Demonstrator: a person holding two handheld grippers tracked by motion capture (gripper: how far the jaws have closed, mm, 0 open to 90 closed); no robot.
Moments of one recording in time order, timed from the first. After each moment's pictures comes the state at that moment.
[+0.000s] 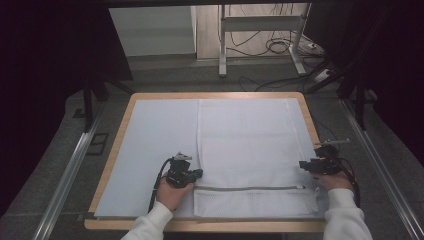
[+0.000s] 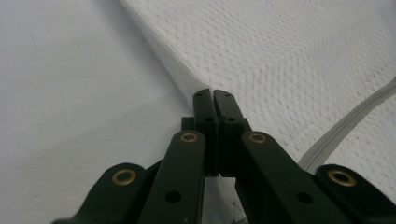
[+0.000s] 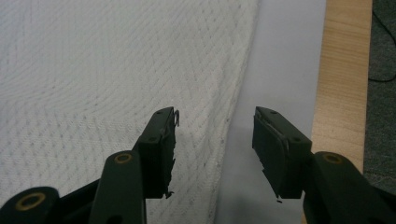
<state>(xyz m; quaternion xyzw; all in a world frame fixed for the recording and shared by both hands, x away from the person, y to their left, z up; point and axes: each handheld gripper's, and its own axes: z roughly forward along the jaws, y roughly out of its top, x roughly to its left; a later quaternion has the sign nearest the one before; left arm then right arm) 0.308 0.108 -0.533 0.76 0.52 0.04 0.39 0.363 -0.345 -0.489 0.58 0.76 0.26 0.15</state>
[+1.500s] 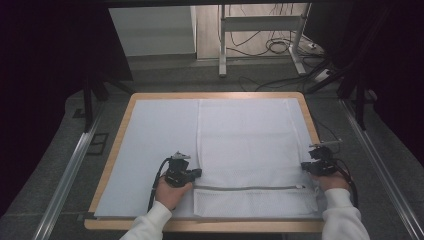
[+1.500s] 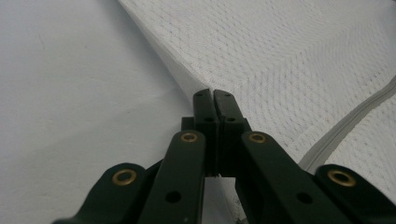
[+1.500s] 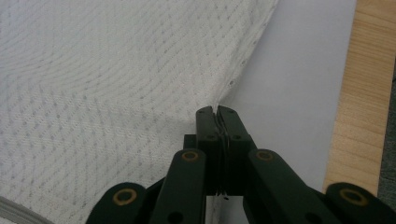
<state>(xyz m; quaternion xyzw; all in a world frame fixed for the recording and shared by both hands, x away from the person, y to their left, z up) 0.310 0.112 -0.533 0.76 0.52 0.04 0.40 0.364 -0.337 -0.495 0.55 0.79 0.23 0.14</state>
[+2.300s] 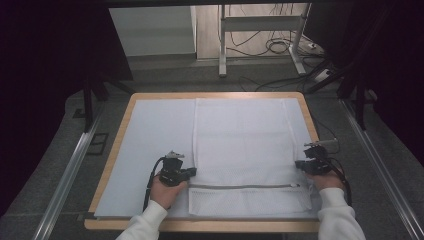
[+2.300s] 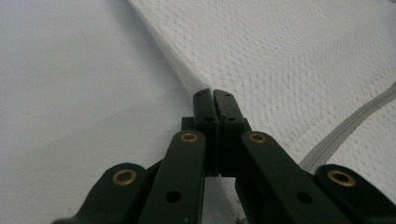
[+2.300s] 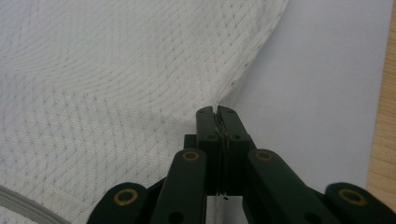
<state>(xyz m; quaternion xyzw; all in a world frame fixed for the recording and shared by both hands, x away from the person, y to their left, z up) 0.310 0.130 -0.533 0.75 0.53 0.04 0.39 0.366 -0.322 -0.496 0.54 0.79 0.25 0.14</state>
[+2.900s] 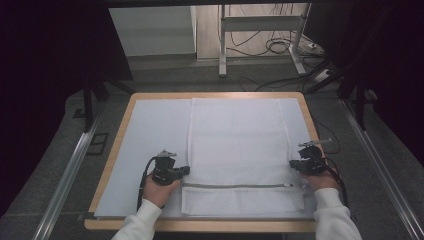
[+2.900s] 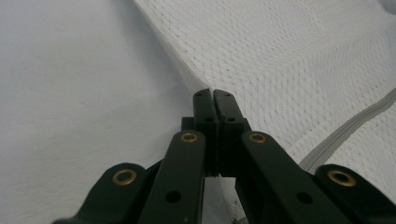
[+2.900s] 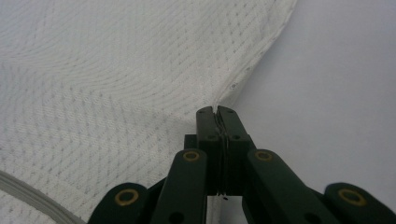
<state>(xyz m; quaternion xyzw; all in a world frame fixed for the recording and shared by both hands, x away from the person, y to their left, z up) 0.309 0.151 -0.530 0.74 0.54 0.04 0.40 0.364 -0.306 -0.495 0.53 0.80 0.27 0.14</state>
